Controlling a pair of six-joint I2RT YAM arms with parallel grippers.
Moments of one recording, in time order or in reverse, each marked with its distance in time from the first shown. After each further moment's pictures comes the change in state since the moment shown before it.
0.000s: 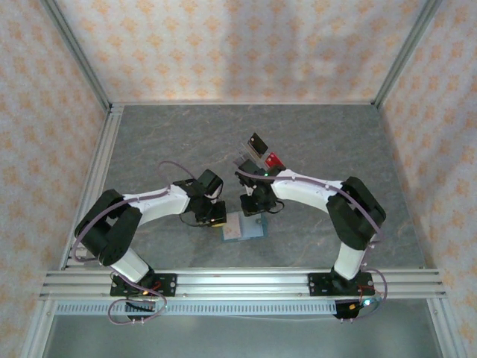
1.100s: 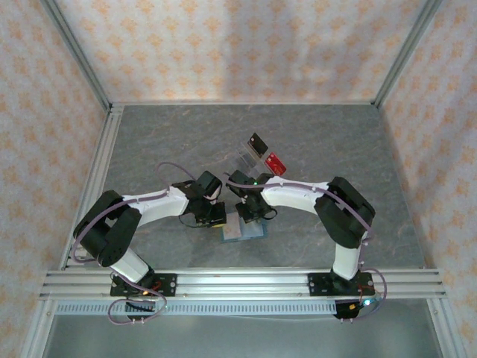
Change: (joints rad) left arm 0.000 -0.007 -0.026 0.038 0.004 0.012; right arm 0.083 0.064 -0.003 0.016 0.128 0.016
